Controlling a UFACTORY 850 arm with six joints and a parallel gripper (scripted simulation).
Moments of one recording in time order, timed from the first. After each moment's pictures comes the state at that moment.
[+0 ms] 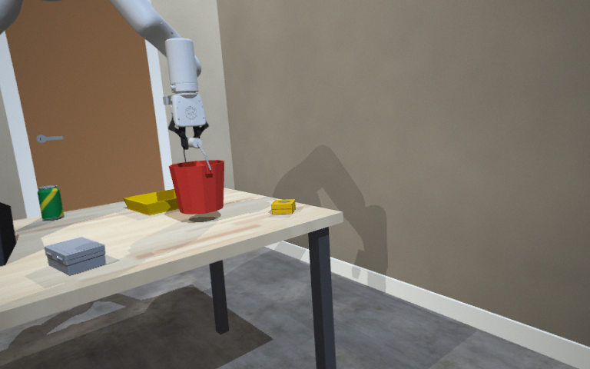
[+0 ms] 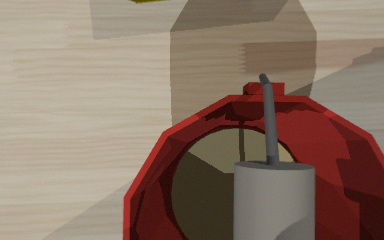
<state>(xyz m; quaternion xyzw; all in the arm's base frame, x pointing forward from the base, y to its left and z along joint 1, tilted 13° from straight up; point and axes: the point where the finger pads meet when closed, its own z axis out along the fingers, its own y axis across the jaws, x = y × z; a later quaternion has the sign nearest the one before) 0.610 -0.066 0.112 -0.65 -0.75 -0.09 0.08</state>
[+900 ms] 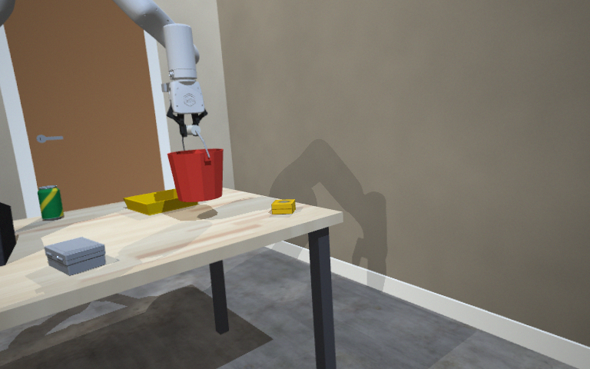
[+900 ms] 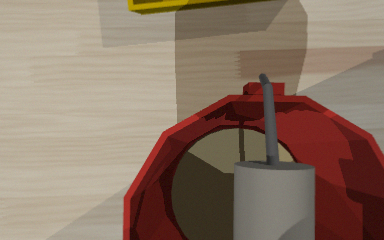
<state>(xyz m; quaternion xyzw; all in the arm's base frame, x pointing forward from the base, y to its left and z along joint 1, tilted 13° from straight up) 0.610 -0.075 0.151 -0.65 -0.75 -0.09 0.08</state>
